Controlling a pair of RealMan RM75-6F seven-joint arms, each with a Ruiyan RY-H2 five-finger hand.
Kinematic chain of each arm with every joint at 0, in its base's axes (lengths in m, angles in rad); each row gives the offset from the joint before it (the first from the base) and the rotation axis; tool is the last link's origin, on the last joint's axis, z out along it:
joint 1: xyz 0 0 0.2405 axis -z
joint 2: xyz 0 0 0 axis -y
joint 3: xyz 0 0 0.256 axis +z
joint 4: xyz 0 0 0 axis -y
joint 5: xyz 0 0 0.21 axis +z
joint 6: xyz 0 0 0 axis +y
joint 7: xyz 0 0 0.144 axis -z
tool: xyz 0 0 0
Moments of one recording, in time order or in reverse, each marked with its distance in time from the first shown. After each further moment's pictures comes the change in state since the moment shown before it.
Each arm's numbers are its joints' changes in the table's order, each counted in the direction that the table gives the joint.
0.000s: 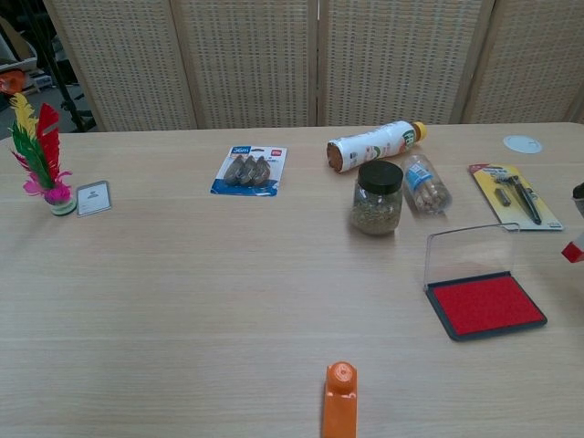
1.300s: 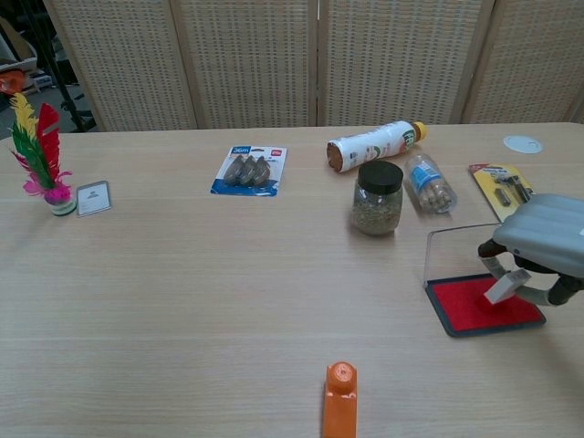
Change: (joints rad) left arm -0.002 -0.004 -0.002 -0.004 0.002 0.006 0.015; right arm -0.045 0.163 -0.041 0.019 -0.112 -0.017 0.100
